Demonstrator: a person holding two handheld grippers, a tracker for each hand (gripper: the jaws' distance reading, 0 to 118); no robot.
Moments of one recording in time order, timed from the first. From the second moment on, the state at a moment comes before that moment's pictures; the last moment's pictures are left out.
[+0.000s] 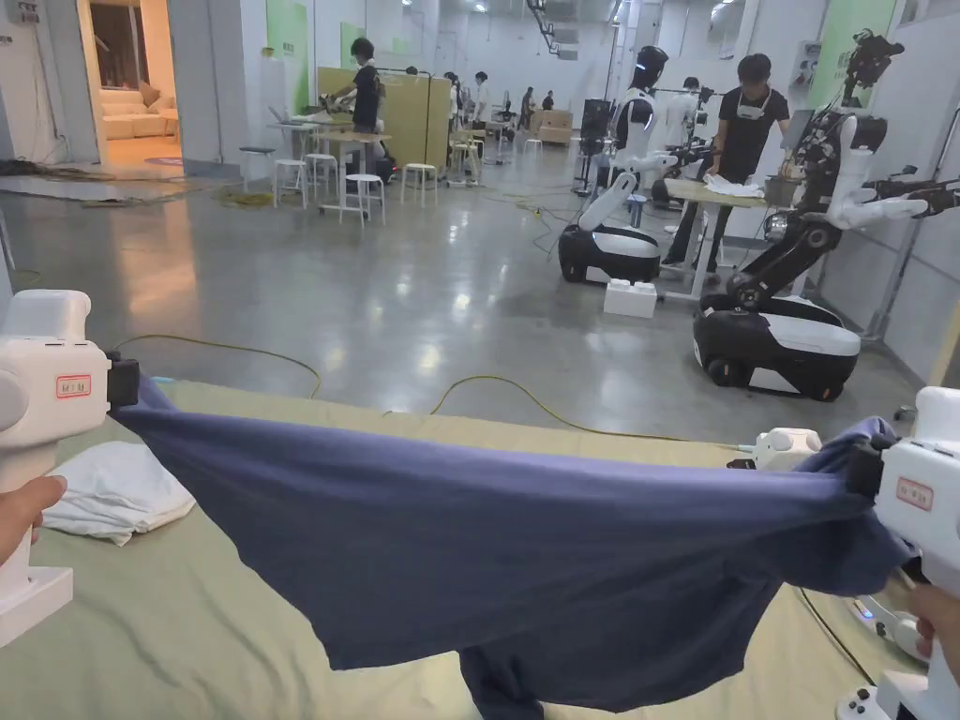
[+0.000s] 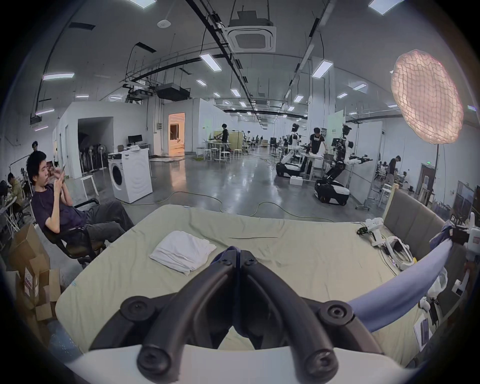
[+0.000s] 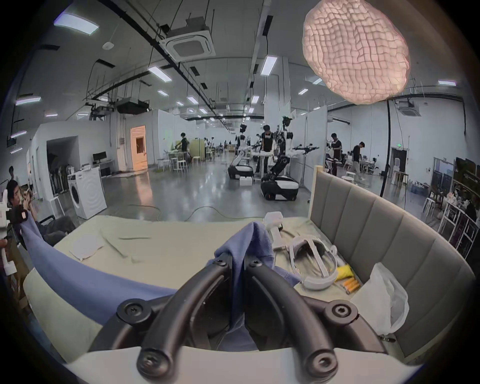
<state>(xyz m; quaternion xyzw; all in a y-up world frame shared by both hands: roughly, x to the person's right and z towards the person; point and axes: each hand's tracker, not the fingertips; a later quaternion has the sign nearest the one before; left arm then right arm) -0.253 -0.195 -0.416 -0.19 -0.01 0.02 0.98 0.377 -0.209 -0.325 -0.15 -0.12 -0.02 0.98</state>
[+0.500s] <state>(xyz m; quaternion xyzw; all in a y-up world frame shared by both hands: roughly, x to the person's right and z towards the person) -0.261 -0.148 -0.496 -0.15 -0.01 0.03 0.99 0.372 -0.152 -0.408 -0.11 -0.14 0.03 0.98</state>
